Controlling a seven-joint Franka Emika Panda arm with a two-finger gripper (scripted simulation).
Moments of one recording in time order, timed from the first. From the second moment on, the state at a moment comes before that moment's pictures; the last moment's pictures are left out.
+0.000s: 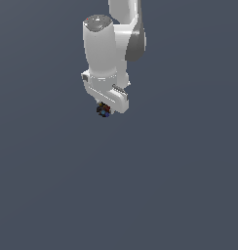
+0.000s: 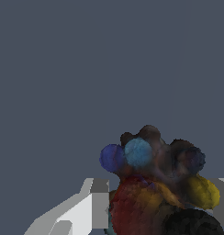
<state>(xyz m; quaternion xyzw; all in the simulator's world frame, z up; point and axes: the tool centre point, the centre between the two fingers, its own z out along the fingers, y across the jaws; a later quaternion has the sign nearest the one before) -0.084 -0.051 0.236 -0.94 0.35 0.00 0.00</state>
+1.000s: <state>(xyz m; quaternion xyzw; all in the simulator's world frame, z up) -0.126 -0.136 0.438 -0.94 0.35 0.00 0.00</state>
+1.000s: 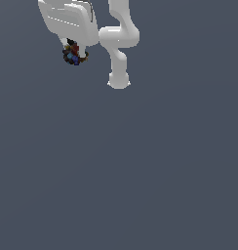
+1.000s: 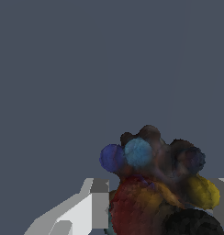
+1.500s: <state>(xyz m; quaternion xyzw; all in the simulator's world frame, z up) -0.134 -0.160 0.495 -0.94 0.35 0.00 0.00</state>
